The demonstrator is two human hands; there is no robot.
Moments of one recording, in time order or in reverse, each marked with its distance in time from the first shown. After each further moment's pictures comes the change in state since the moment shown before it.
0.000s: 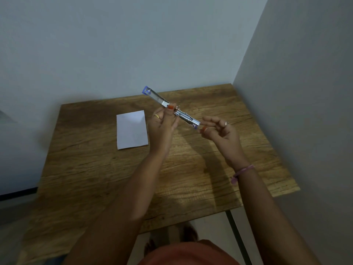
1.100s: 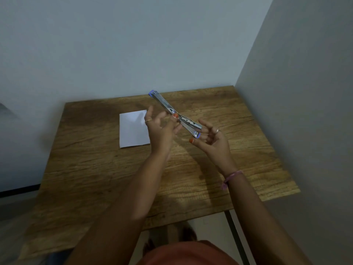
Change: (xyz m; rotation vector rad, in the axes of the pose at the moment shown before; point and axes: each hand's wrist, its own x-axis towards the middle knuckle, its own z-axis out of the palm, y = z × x) left_hand 0.000 -0.008 -0.008 -0.061 0.095 -0.047; right_hand -0.006 0.028 0.020 -0.070 0.025 0.039
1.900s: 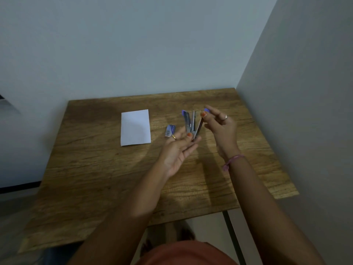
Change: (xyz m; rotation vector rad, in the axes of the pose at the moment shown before) left_hand -0.031 -0.018 -0.013 -0.227 -0.349 -0.488; right_hand 0.029 -0.031 -0.002 0.227 0.134 -0.043
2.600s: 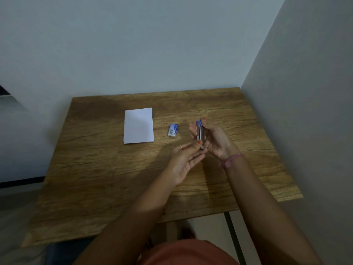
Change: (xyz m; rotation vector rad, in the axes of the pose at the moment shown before) left_hand -0.001 -0.027 -0.006 0.046 0.057 -0.077; right_hand 0.006 0.012 0.007 0.432 -0.125 0.711
